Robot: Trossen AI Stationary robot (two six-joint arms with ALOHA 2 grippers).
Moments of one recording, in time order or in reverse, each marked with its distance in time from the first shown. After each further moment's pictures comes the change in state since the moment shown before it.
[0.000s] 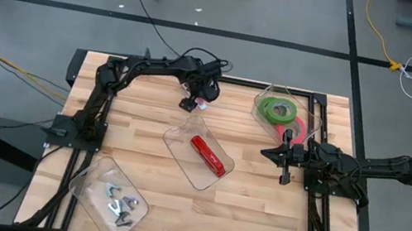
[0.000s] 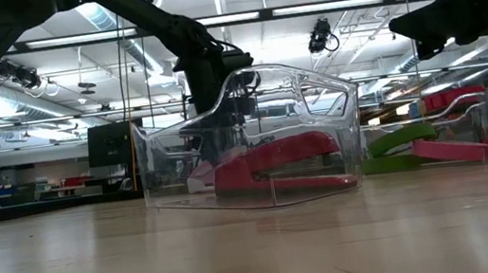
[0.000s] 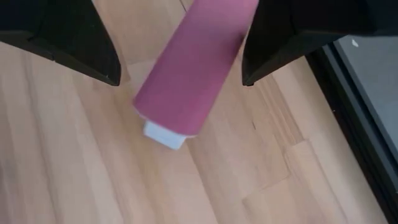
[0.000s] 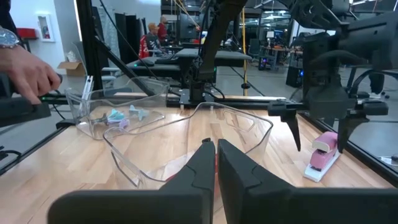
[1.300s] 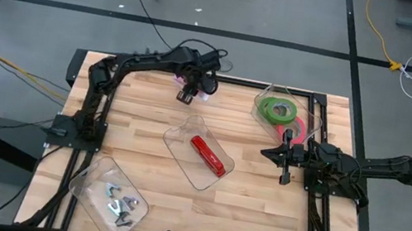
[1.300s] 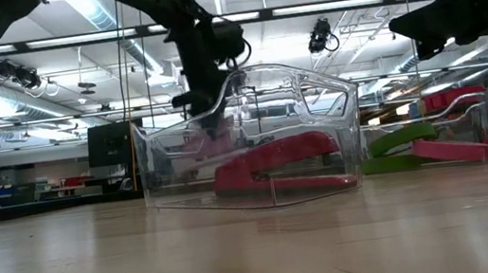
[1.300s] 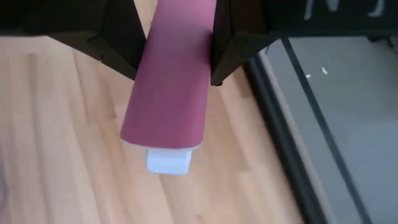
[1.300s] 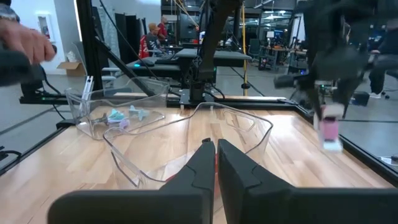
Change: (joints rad) left arm 0.003 -0.088 0.073 -0.120 -0.104 -0.019; right arm 0.000 0.000 0.000 0.000 0.000 0.000
